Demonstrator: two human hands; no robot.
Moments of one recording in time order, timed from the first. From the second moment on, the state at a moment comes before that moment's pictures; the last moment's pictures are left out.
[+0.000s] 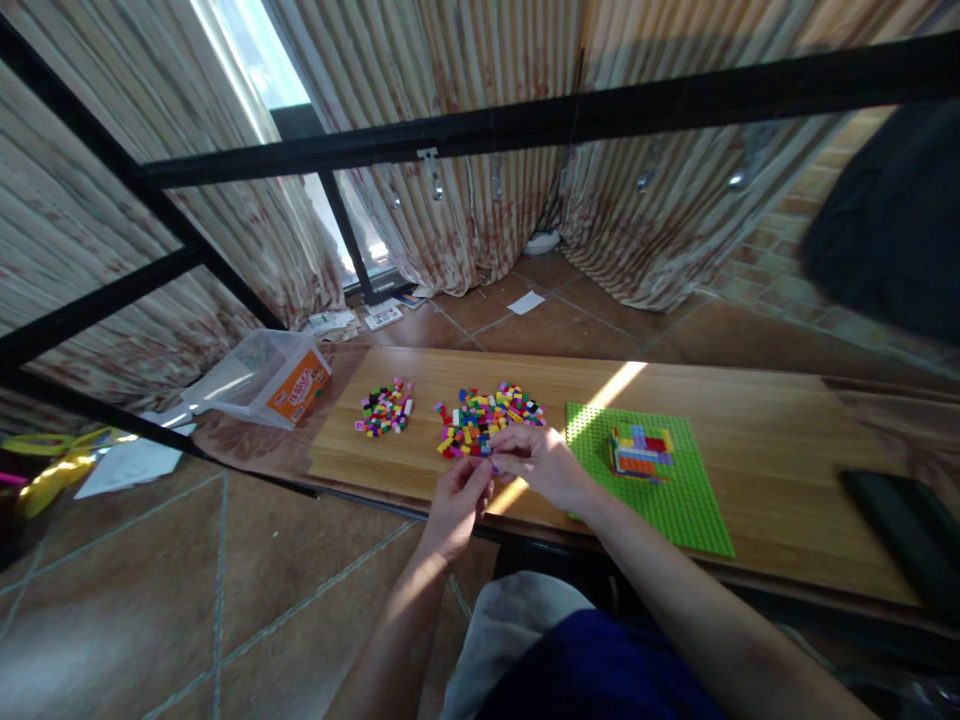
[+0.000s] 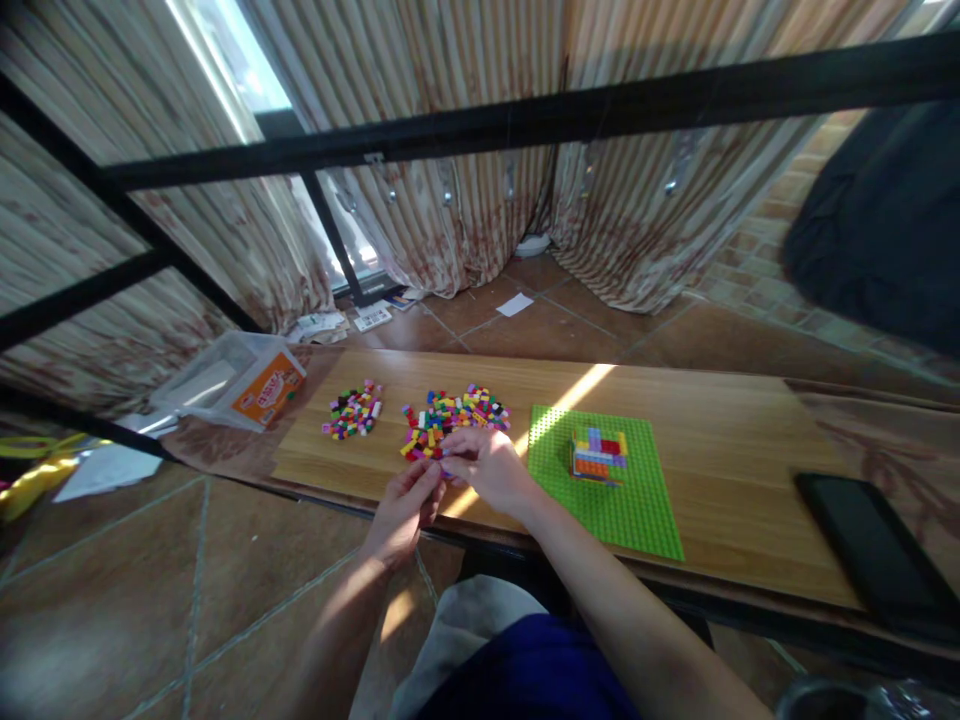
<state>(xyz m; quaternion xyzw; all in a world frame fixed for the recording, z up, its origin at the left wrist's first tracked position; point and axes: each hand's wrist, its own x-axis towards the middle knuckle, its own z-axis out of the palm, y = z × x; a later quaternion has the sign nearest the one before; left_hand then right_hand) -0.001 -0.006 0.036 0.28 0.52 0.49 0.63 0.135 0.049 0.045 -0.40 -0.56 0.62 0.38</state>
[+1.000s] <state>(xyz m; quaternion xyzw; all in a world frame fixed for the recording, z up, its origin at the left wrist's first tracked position) 0.012 -0.025 0.060 0.20 0.47 0.49 0.70 0.143 -0.005 0.036 -0.33 -0.27 0.76 0.50</state>
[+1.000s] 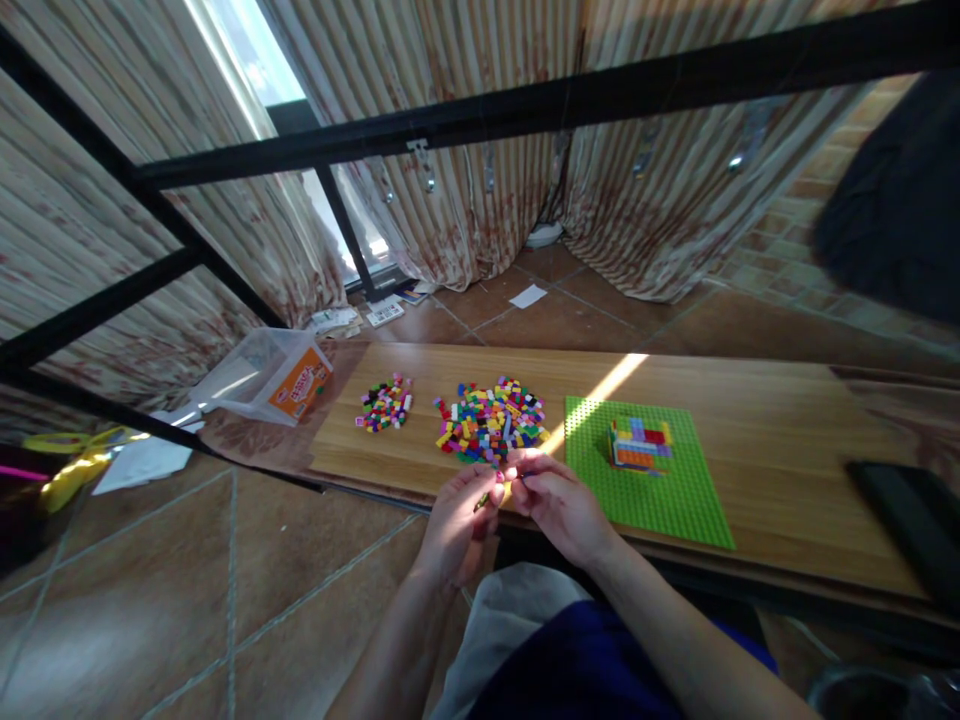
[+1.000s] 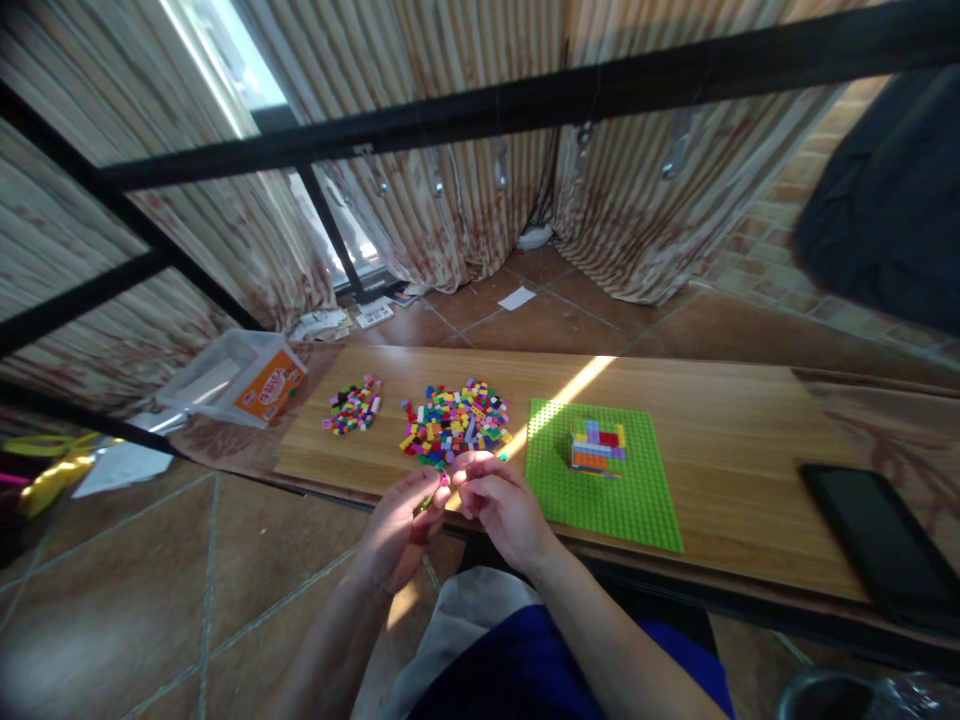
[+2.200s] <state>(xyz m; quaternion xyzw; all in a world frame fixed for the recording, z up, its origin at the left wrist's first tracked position) -0.014 0.016 0.057 0.44 0.60 0.43 0.52 0.150 0.024 0.034 -0.33 -0.15 0.80 0.49</state>
